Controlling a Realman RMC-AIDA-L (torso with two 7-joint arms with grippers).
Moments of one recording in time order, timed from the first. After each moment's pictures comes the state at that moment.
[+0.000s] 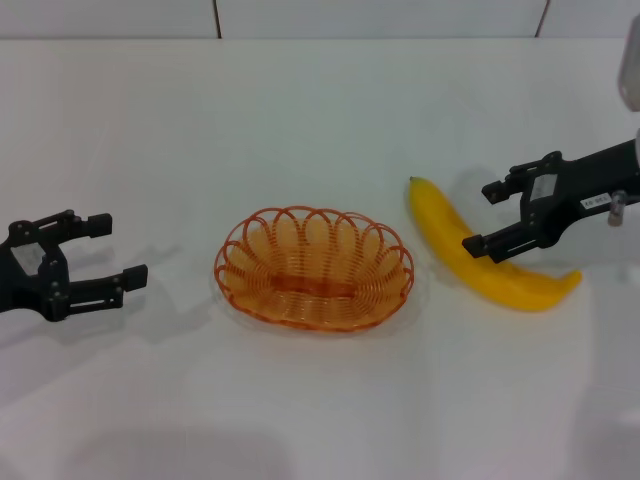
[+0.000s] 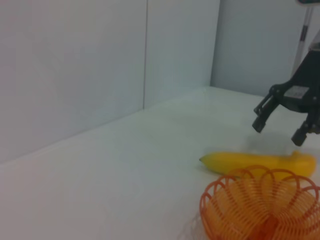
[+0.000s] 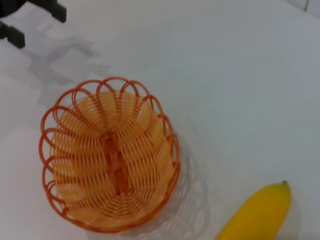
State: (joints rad) left arm -0.34 -1.97 0.78 0.67 1.86 1.53 -1.19; right arm 0.59 2.04 -0.92 -1.00 -2.38 -1.53 1.77
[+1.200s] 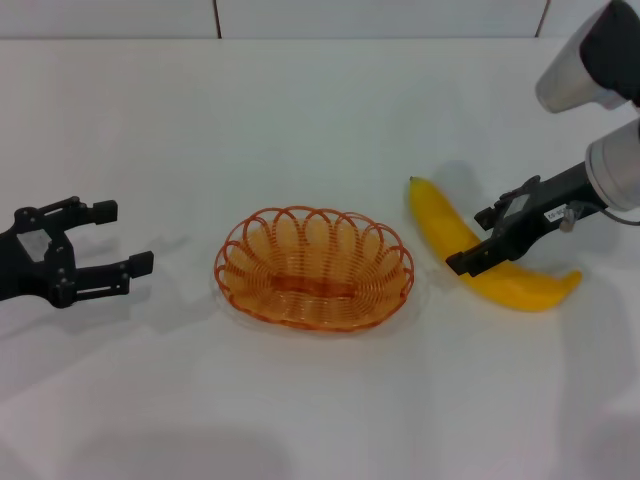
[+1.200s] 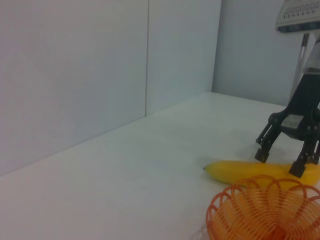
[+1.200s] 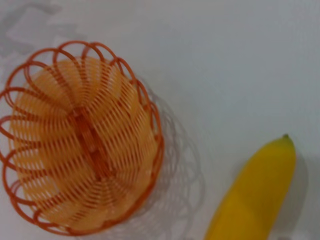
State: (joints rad) left arm -0.36 -1.98 0.78 0.67 1.85 1.52 -1.19; right arm 0.64 2.04 -1.12 -0.96 -2.46 -1.41 2.10
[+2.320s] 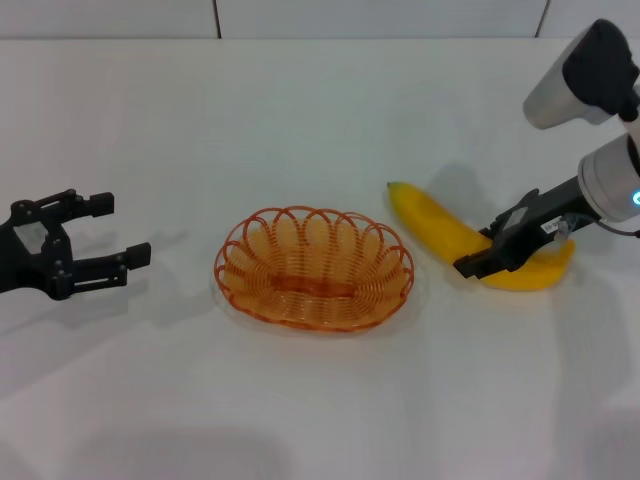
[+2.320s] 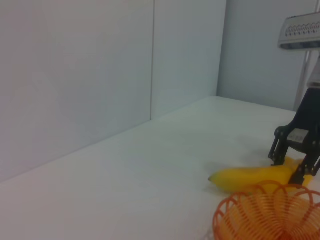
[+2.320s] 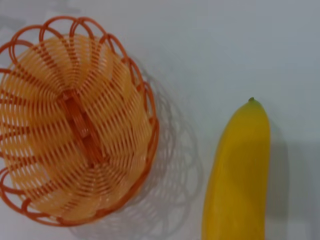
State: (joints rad) left arm -0.37 -1.98 0.76 0.67 1.85 1.52 -1.19; right arm 0.65 2.04 -1.15 -0.90 -2.48 -1.38 2.11
